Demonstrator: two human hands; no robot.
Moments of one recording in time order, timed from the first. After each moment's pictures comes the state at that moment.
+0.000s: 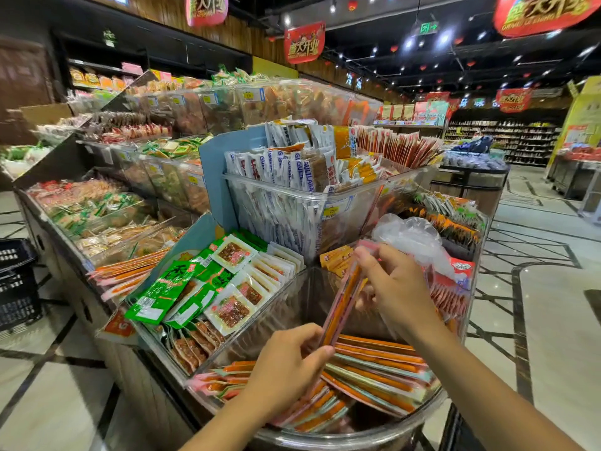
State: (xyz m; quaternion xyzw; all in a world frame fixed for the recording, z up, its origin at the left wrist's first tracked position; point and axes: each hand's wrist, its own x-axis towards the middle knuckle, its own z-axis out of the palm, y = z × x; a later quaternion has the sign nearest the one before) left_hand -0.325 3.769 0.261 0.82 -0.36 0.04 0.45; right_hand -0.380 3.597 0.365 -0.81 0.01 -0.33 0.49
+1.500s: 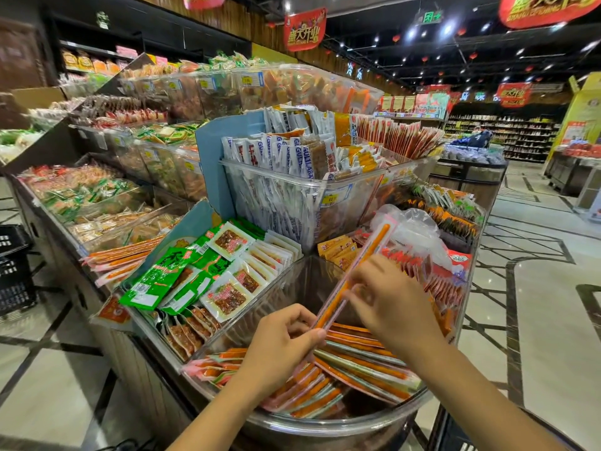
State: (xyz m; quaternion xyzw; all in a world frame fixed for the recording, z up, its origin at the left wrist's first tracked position) left_hand -0.333 3.775 0.273 0.76 -0.29 -0.05 0.58; right_hand -0.391 3.588 0.332 -0.92 -0.08 -0.37 0.09
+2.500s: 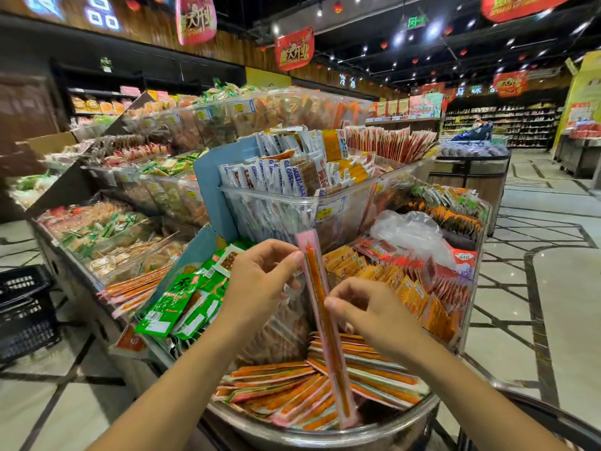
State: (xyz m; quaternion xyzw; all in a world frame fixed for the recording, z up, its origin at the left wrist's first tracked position) left_hand -0.323 3.783 0.378 0.70 -0.29 0.10 0.65; right_hand -0.397 3.605 0.343 -0.85 -0.05 -0.19 0.48
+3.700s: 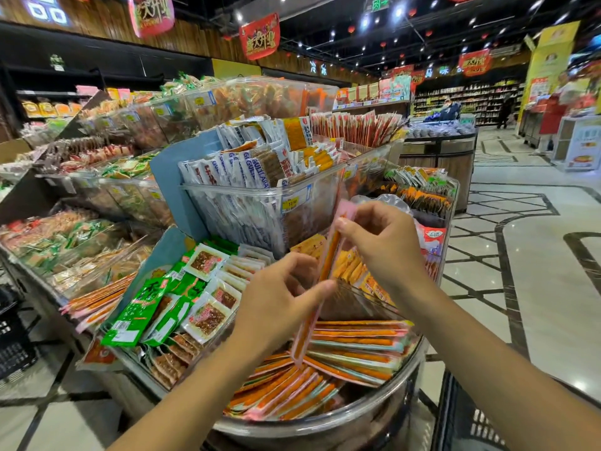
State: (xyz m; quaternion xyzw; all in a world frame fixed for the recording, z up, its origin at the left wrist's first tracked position) left_hand -0.335 3.737 0.345 0.79 -0.39 0.15 0.44; right_hand -0.401 3.570 0.387 -0.72 0.01 -0.42 0.55
